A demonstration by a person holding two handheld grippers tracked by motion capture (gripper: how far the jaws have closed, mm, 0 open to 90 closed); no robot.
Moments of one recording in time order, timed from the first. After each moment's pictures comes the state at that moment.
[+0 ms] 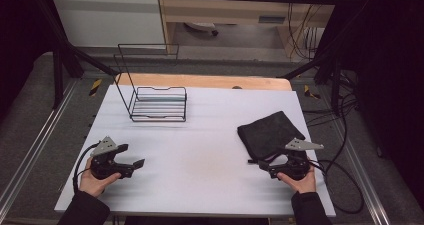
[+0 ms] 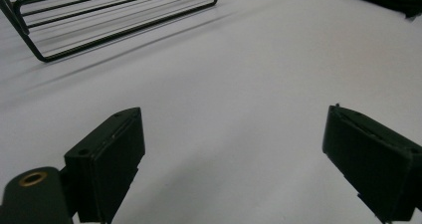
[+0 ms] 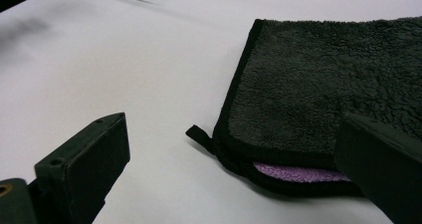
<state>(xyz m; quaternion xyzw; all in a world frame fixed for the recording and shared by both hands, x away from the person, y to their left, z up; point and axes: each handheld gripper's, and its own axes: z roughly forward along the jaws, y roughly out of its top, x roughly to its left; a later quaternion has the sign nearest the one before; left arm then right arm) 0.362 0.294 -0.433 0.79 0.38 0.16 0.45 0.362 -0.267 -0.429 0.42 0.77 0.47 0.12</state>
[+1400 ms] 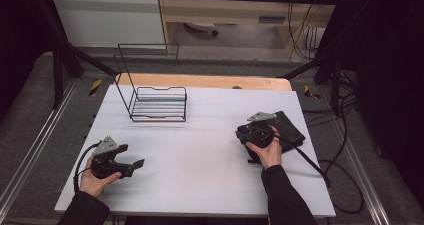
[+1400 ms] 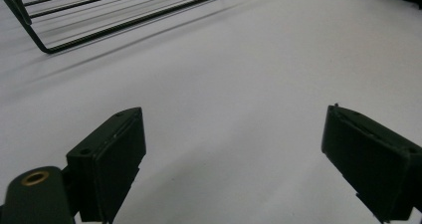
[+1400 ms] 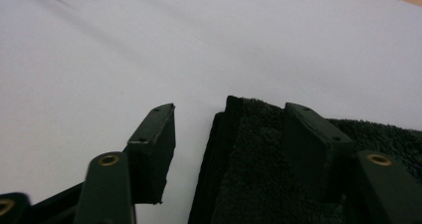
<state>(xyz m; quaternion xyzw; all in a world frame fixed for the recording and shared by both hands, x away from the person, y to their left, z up) 0.365 0.295 -0.435 0.80 0.39 0.16 0.44 0.461 -0.183 -0.433 0.42 0.80 0.36 0.21</state>
